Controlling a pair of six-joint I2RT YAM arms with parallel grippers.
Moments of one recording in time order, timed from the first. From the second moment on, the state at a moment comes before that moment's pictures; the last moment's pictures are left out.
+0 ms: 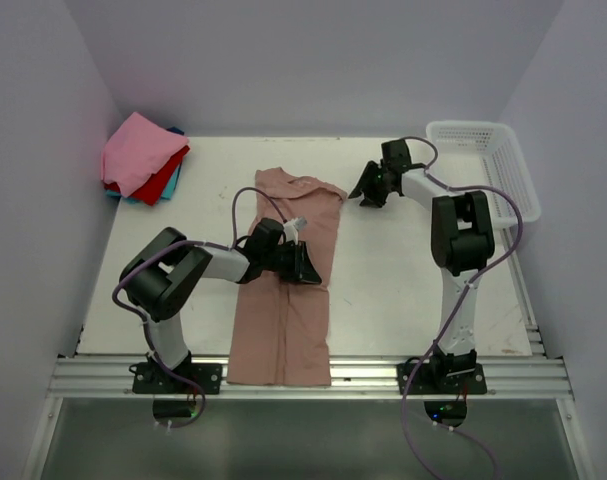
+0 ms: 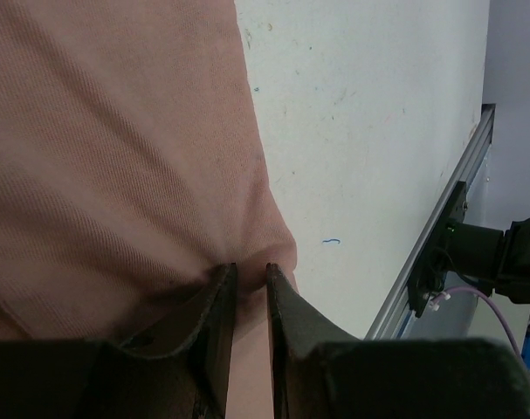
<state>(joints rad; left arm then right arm) -0.63 1.83 0.76 0.35 0.56 -0.70 0.19 2.19 1.62 -0.37 -0.24 0.67</state>
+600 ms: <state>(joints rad) -0.63 1.85 0.76 0.38 0.58 -0.72 0.21 2.23 1.62 -0.29 -0.30 0.72</state>
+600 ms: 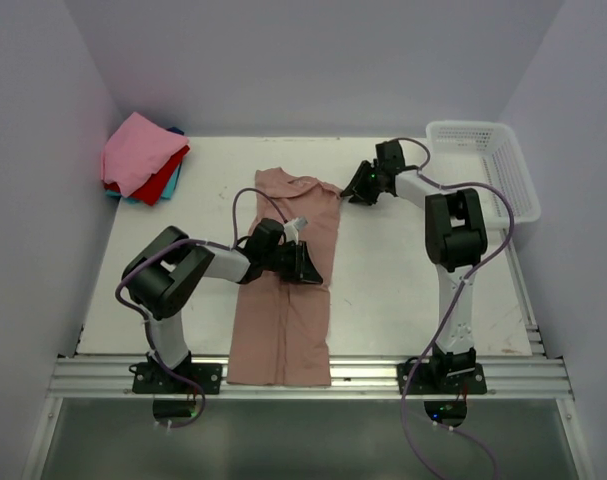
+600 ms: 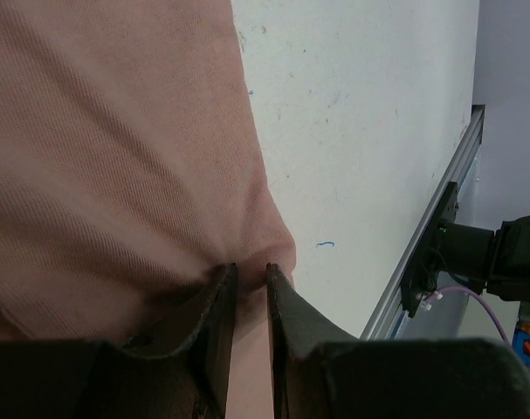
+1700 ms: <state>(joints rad) -0.63 1.84 0.69 0.47 0.61 -0.73 0.21 2.67 2.35 -0.47 -0.23 0.72</state>
